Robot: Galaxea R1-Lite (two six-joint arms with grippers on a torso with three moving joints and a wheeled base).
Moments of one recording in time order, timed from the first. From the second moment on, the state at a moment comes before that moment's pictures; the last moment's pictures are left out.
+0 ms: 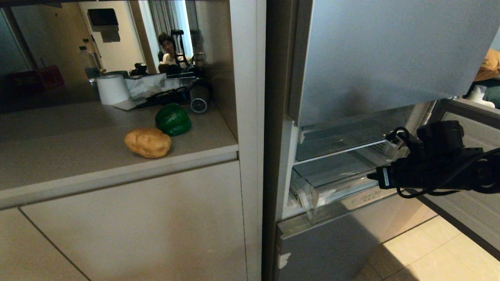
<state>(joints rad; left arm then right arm) -0.01 0.00 0.00 0.00 0.00 0.00 0.01 1.85 -1.02 -0.20 0.24 -0.06</state>
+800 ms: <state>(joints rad) -0.01 0.00 0.00 0.00 0.00 0.00 0.01 2.05 -1.26 -0.20 0.23 -0.09</state>
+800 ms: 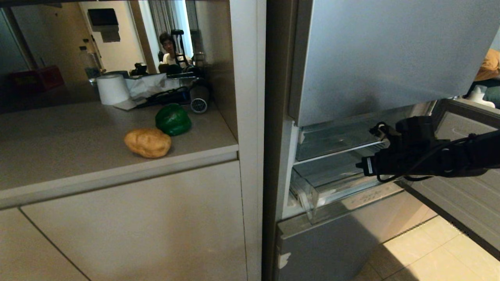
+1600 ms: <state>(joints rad) -0.01 0.00 0.00 0.00 0.00 0.00 0.01 2.07 -1.33 0.02 0.18 -0.11</state>
